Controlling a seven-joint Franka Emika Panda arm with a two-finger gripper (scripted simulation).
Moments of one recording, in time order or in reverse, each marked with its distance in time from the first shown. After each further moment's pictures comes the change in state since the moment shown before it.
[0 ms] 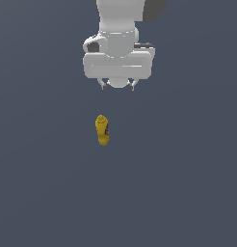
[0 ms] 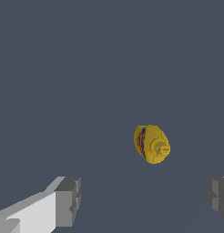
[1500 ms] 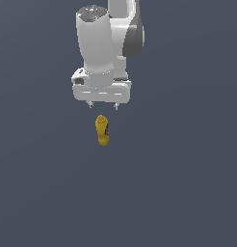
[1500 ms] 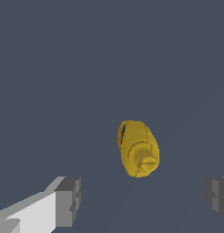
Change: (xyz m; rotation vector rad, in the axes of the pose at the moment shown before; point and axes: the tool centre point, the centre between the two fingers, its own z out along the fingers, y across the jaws) arm -0.006 0.059 0.092 -0.012 -0.049 0.052
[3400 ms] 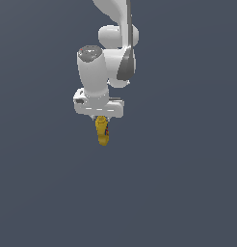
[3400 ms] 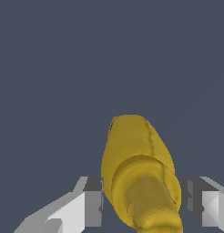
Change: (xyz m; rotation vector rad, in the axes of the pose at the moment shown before) arm -0.008 0.022 0.084 -0.005 -0.025 0.021
